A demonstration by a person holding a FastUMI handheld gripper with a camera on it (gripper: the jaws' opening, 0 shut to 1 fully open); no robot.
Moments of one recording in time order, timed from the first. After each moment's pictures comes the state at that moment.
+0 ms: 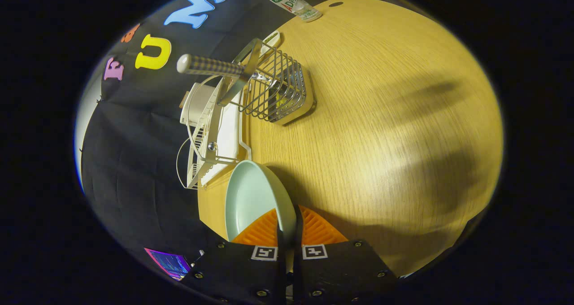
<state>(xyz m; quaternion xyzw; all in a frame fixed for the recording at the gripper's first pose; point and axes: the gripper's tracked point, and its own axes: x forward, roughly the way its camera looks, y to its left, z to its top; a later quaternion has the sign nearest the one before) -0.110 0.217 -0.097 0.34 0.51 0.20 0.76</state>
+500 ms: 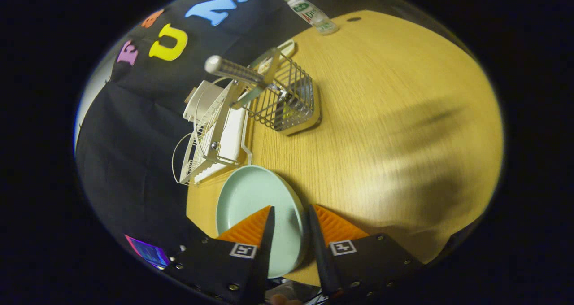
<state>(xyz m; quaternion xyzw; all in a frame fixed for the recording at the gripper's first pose) -0.095 0.193 -0.079 0.25 0.45 0.20 0.83</state>
